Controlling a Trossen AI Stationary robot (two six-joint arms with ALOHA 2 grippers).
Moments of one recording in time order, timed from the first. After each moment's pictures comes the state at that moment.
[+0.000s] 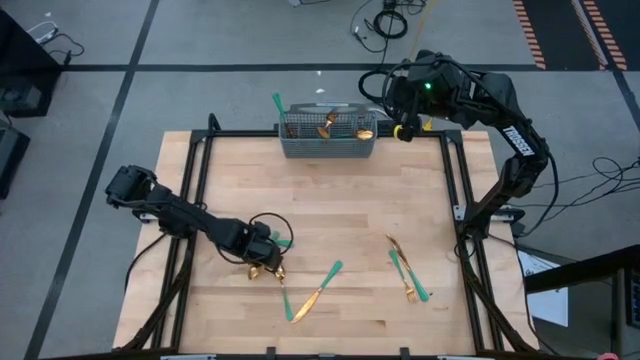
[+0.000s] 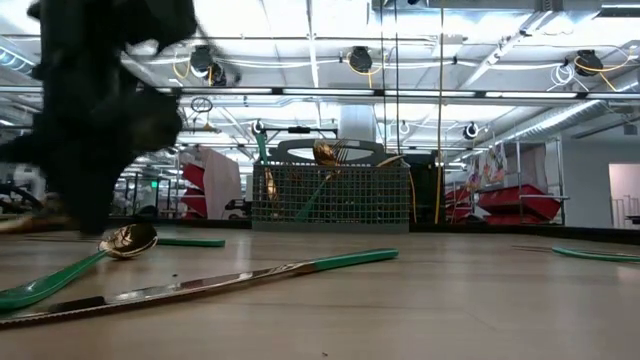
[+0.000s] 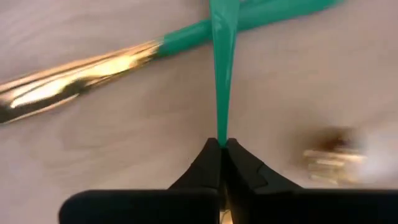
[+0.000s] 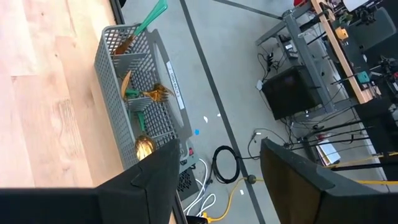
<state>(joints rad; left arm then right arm) -0.35 1.55 0.82 -0.65 -0.02 -1.46 -0.35 1.64 2.35 -1.42 0.47 -0.37</state>
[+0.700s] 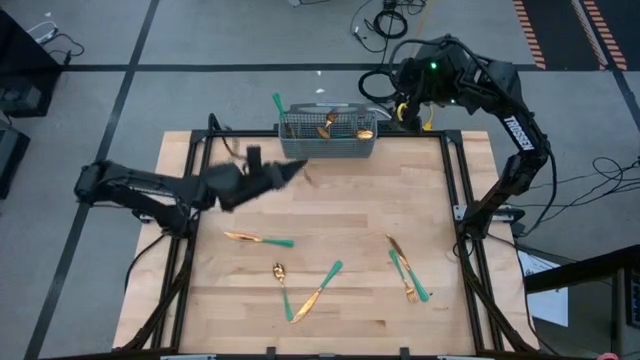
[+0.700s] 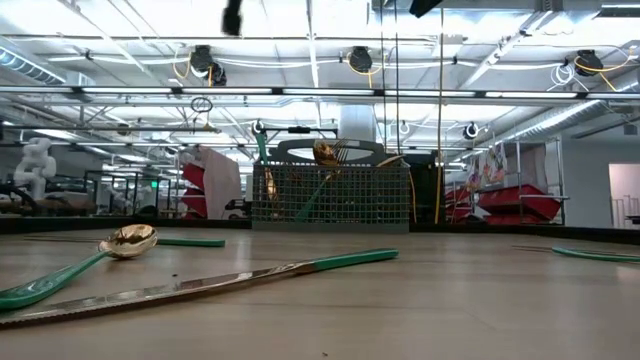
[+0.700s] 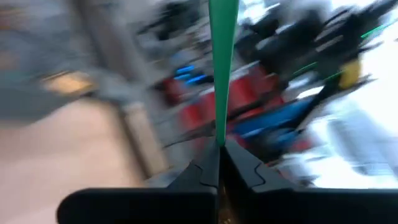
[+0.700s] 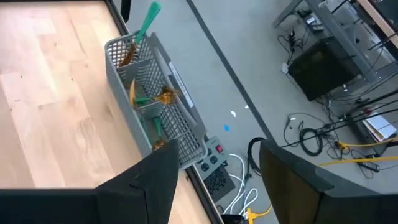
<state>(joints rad) -0.06 1.22 0.94 0.36 -0.53 -1.01 -0.50 1.64 2.35 -1.42 0.28 -0.24</state>
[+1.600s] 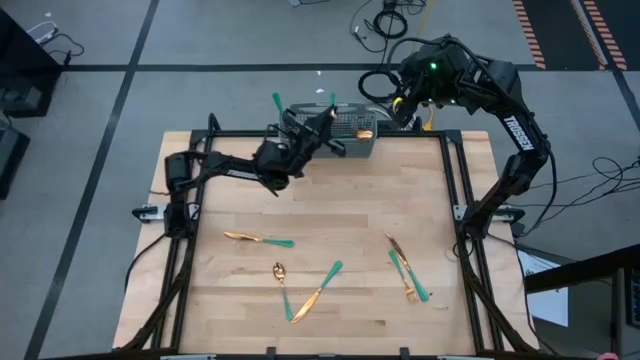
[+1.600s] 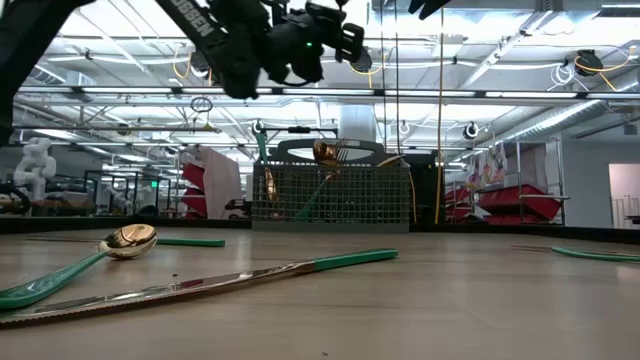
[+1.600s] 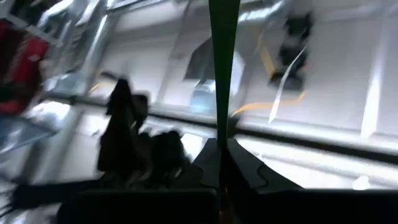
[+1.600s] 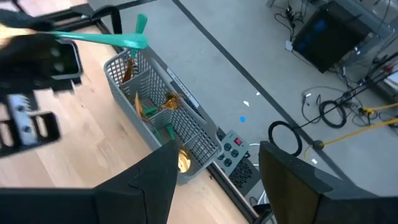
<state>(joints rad) 0.27 1.96 1.19 1.57 -0.30 -2.10 -0.50 1.64 2.35 -1.43 0.29 0.01</state>
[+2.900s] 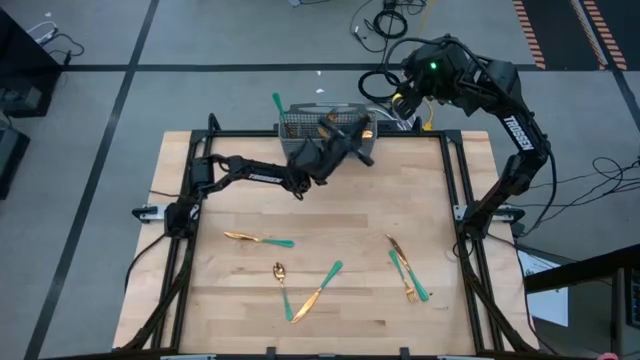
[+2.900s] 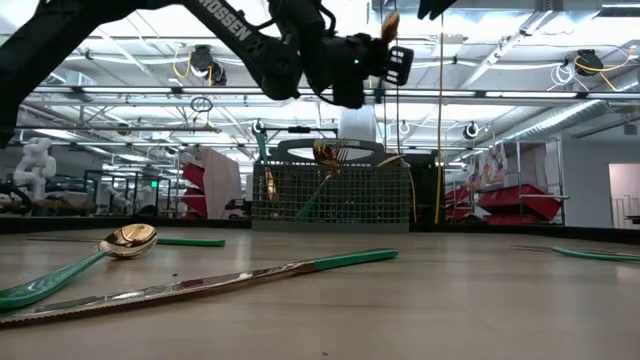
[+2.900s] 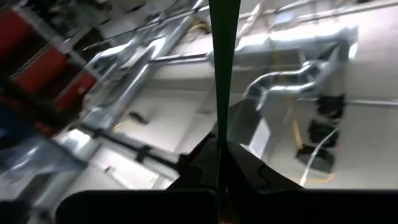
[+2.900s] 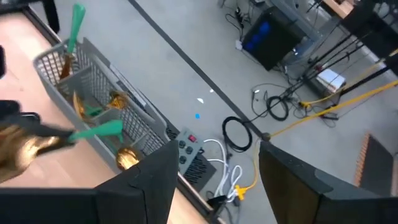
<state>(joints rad) 0.21 2.14 1.47 1.20 -0.46 -2.33 -0.52 1.64 2.35 -1.43 0.50 -0.05</state>
